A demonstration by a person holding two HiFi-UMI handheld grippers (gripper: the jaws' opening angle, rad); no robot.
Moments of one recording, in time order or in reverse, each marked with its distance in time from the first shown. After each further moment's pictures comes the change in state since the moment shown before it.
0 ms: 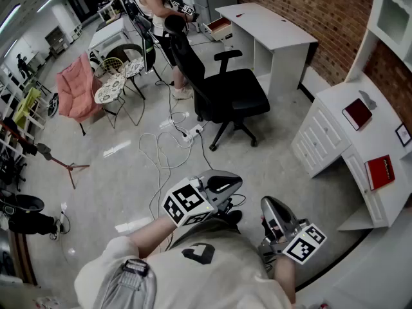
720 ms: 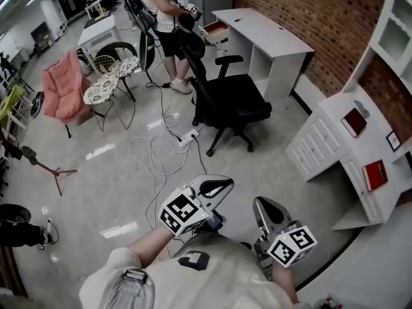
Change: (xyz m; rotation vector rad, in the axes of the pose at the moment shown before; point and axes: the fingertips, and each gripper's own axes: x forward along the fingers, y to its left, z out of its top) left arm -0.125 0.089 -0.041 0.023 -0.124 0.088; right arm 0.123 0.046 -0.082 -0.324 0.150 -0.208
